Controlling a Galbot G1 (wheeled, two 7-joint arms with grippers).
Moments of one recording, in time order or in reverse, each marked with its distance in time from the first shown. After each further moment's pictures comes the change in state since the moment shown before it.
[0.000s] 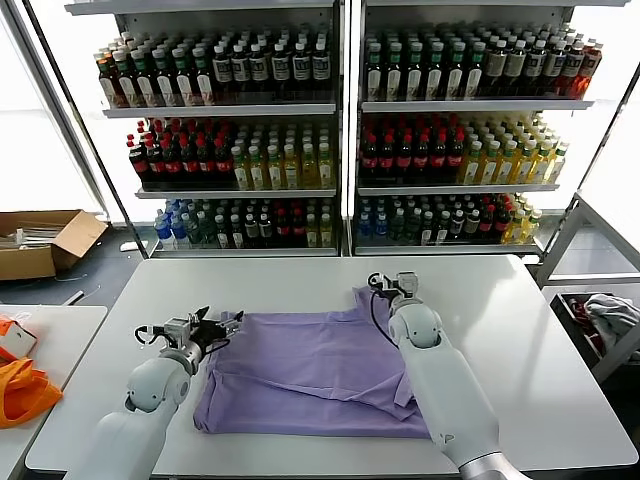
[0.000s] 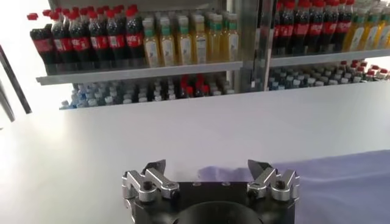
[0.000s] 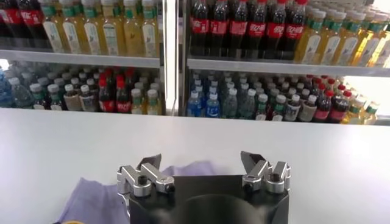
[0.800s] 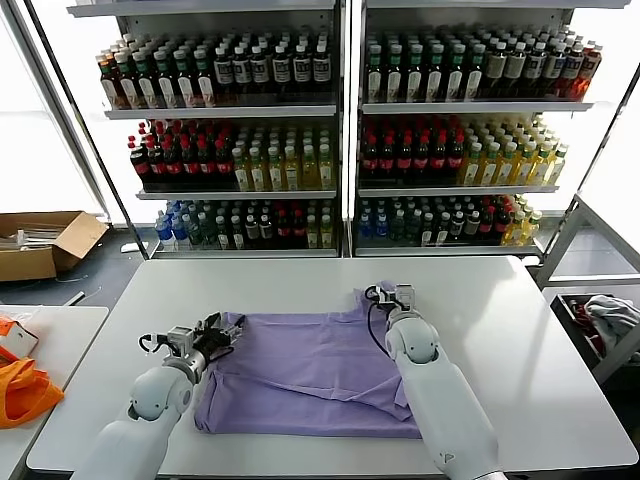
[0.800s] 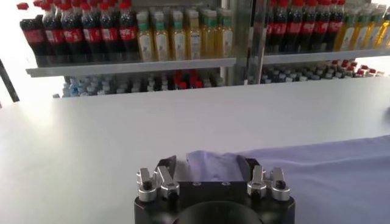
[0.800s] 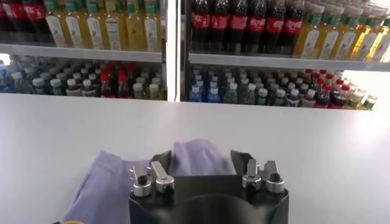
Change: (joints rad) left arm 0.027 -0.003 0.017 -0.007 -0.012 -0.004 0.014; right arm -0.075 -0.009 0.005 0.069 0.000 -0.035 0.029
